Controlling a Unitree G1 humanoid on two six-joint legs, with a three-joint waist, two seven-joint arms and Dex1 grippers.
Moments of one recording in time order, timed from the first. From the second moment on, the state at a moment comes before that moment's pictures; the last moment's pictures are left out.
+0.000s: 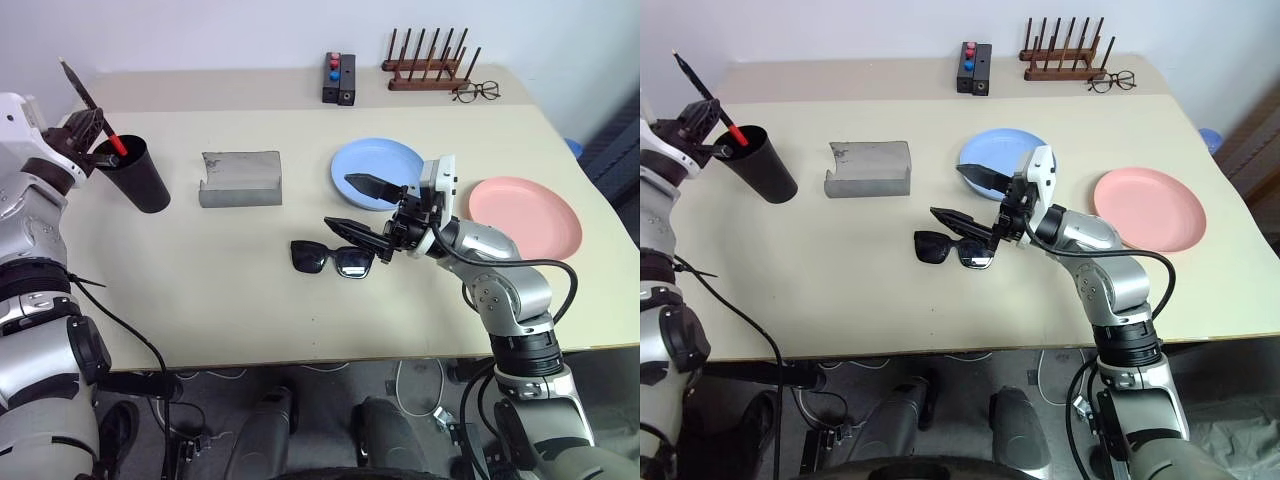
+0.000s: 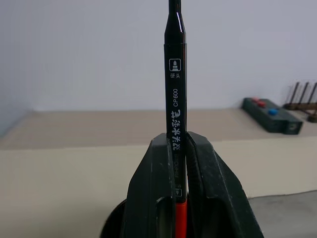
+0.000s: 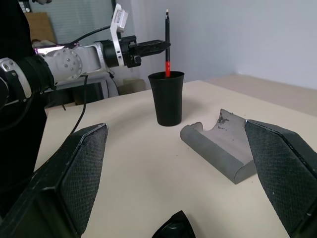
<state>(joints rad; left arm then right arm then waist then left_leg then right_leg) -0.87 0.75 0.40 0.86 -0.38 0.05 -0.65 -0.50 -0.37 0.02 -0.15 0.57 0.41 0.89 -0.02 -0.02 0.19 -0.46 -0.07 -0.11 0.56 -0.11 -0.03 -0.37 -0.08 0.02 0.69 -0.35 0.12</state>
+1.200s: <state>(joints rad) -1.15 0.55 -0.11 1.17 -0.01 0.10 -0.97 -0.47 -0.37 0.03 -0.13 0.52 0.35 0.87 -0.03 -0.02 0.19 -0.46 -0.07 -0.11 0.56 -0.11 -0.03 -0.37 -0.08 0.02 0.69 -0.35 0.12</state>
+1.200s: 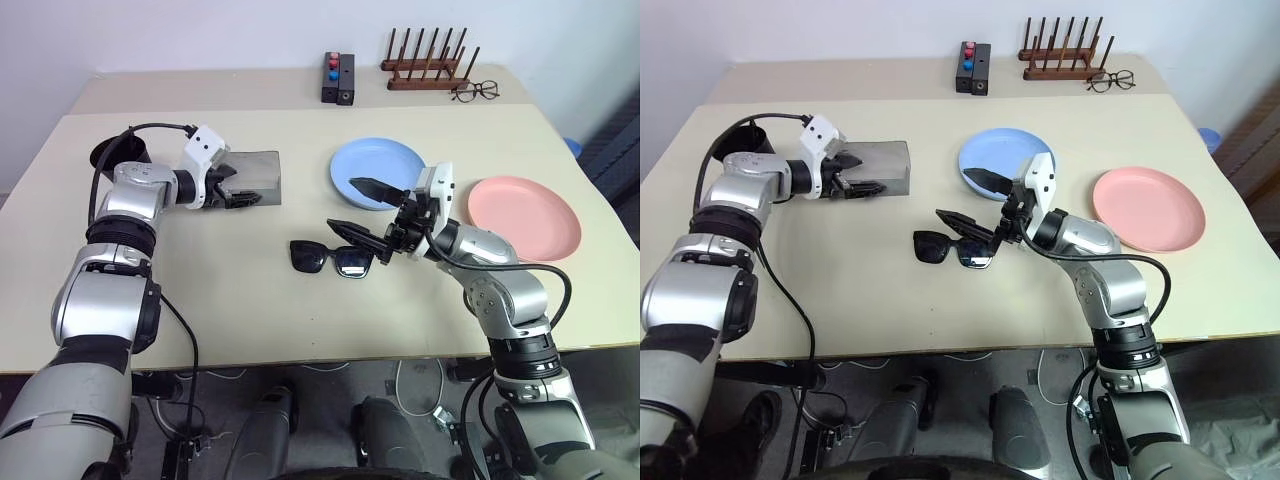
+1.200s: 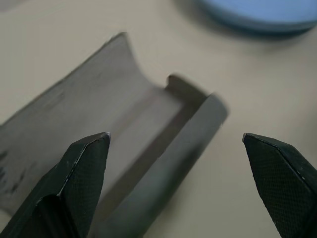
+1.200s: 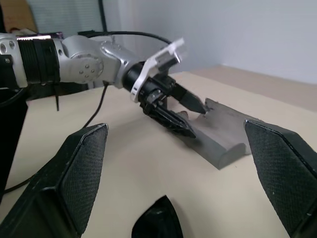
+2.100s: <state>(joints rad) -1.14 0.55 -0.12 1.17 0.07 0.12 -1.21 -0.46 -0.38 0.04 -0.15 0.48 0.35 0.85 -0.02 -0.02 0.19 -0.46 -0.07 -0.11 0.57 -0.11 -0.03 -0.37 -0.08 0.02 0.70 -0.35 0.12</state>
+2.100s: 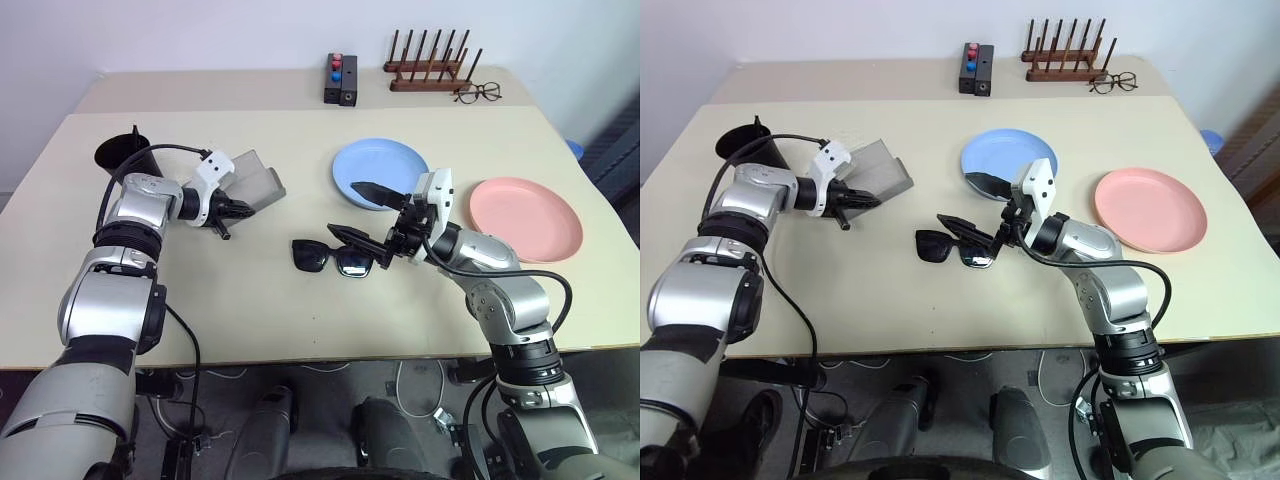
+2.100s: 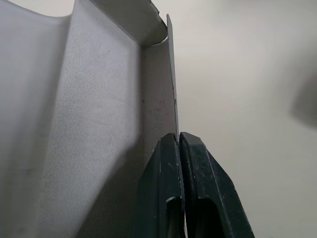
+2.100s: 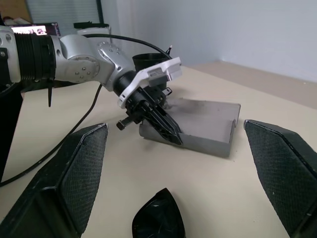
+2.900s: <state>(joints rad) -1.01 0.84 -0.59 0.89 -0.32 -0.03 -1.61 -0.47 -0.38 0.04 -0.14 0.47 0.34 0.86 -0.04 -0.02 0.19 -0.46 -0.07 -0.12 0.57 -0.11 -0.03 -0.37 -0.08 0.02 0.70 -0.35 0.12</state>
